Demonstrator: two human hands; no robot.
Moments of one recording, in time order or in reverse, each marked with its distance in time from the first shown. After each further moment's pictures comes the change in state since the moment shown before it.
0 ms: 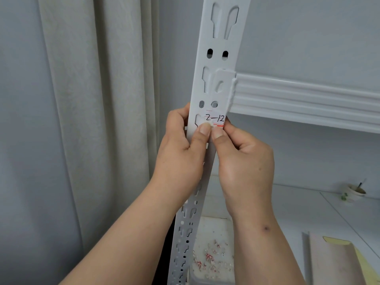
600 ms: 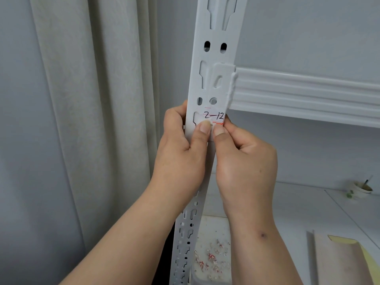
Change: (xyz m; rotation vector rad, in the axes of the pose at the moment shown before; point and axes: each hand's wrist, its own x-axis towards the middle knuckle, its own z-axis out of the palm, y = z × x) left_hand -0.002 0.002 0.002 0.007 0.015 0.026; right_hand -0.001 0.001 0.001 -0.002 0.016 -0.005
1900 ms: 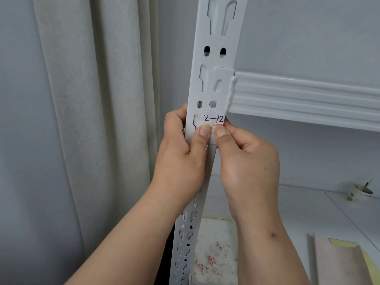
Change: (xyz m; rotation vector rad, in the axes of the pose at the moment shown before) left_hand 0.000 -0.002 0.000 0.038 -0.009 0.045; right_hand 0.004 -0.003 -0.006 -0.007 -0.060 -0.015
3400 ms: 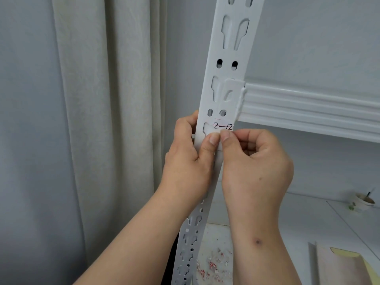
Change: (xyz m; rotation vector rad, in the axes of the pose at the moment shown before) left_hand 0.003 -0.002 -0.004 0.039 -0.017 -0.014; right_hand -0.004 -0.007 0.014 -0.220 0.375 0.000
